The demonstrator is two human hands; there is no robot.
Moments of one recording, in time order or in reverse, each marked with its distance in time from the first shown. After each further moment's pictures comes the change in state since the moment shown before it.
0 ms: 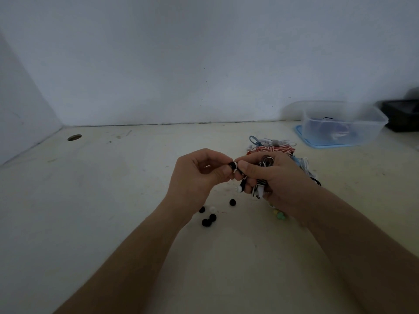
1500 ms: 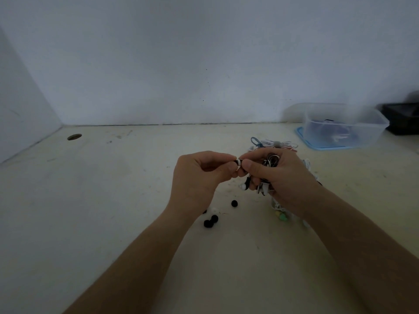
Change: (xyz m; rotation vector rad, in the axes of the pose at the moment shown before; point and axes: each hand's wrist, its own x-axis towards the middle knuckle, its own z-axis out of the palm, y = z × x) left_hand -0.002 0.005 0.006 0.060 0.103 0.030; right_hand 0.001 0.001 -0.004 -0.205 0.042 -0.187
